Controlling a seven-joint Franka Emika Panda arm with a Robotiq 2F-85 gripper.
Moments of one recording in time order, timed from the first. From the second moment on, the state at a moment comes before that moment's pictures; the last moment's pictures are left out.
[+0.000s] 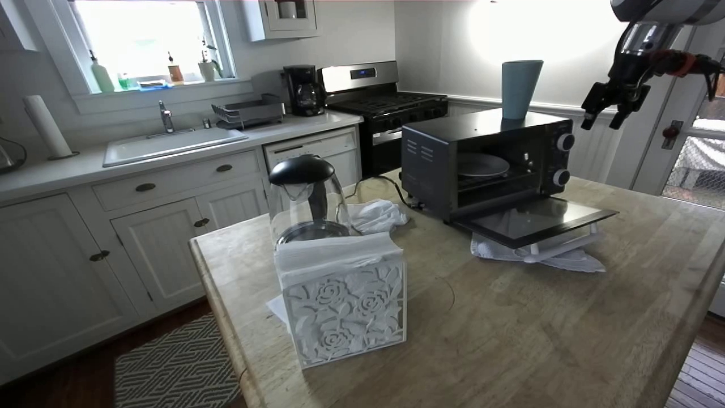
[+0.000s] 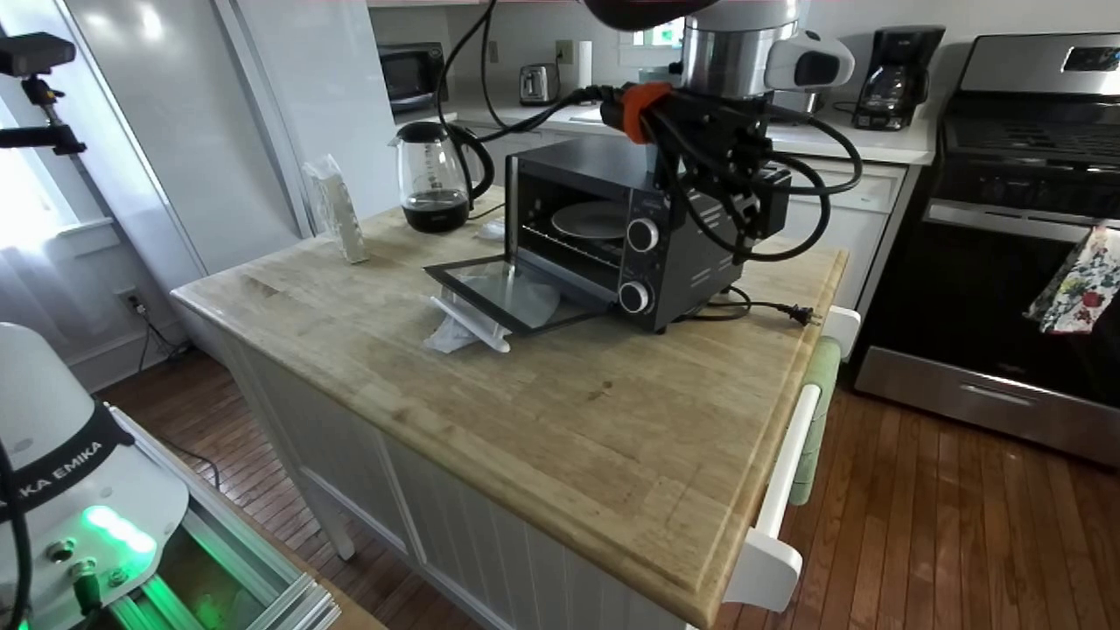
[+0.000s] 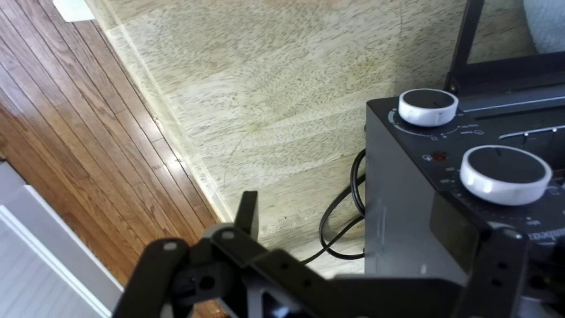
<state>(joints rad) -0.53 0.37 -0.26 -1.77 0.28 2.22 -0.49</state>
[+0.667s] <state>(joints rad) -0.47 0.10 -0.27 -2.16 0.22 2.29 -0.59</state>
